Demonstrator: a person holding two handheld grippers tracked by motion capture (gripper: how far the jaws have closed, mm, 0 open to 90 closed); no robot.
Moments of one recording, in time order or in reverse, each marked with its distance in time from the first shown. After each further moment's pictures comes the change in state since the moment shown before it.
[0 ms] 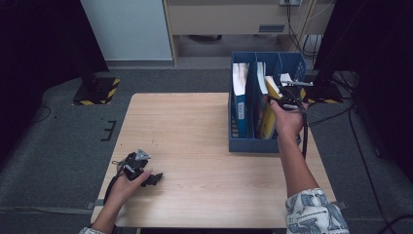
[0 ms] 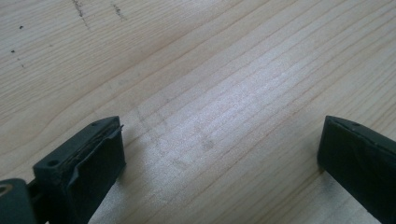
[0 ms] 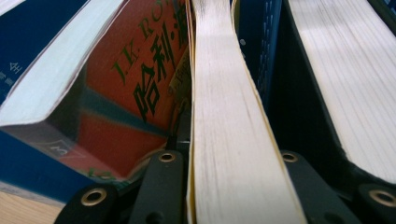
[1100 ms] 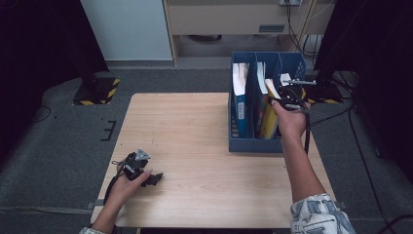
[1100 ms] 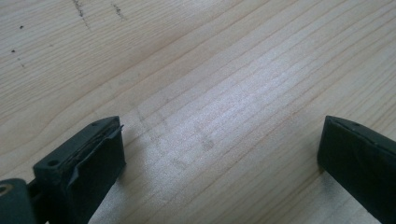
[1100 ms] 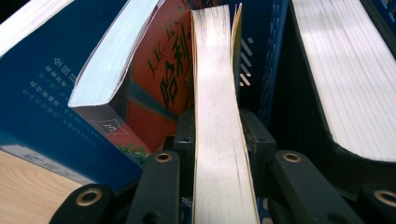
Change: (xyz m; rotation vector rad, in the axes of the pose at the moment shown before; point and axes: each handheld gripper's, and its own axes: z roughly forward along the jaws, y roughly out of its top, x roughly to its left) left arm 0.000 0.000 0.000 -0.001 0.002 -0.003; right arm 0.004 0.004 -0.018 0.026 0.027 -0.011
